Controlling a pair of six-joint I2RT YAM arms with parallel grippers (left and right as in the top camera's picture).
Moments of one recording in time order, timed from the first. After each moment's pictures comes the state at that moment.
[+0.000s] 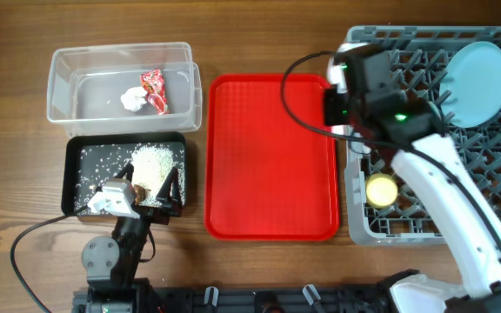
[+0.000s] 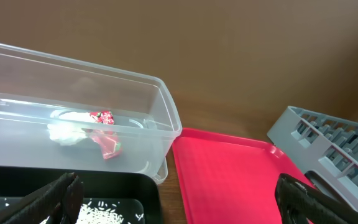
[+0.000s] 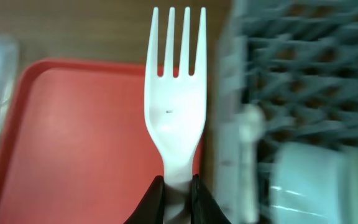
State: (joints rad) left arm 0.02 0.01 0.02 -0.06 0.23 -0.31; right arm 0.33 1.44 1.30 -0.76 0.17 0.20
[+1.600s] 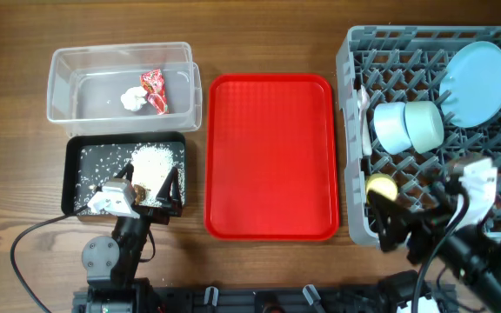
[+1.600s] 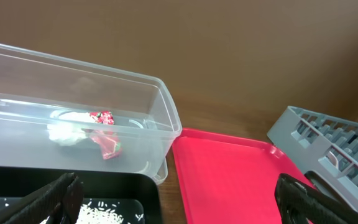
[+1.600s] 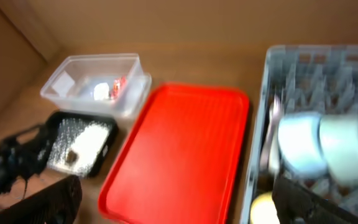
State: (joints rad) left arm 0.02 0.01 0.02 -0.06 0.23 -0.31; right arm 0.28 0.62 1.31 -1.20 -0.16 0.20
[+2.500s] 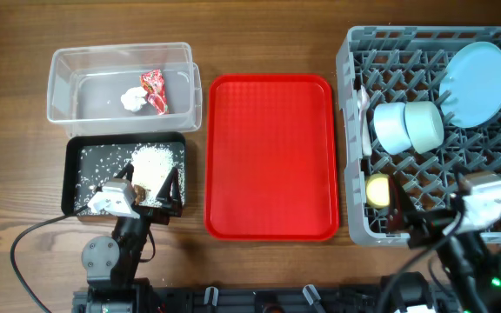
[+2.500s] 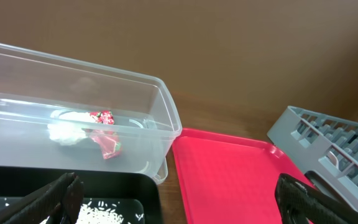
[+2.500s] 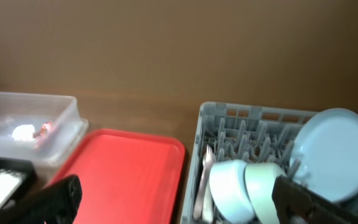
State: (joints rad) left arm 0.02 0.01 0.01 -0.06 0.23 -0.31; right arm 0.11 0.34 0.89 -0.78 -0.07 -0.01
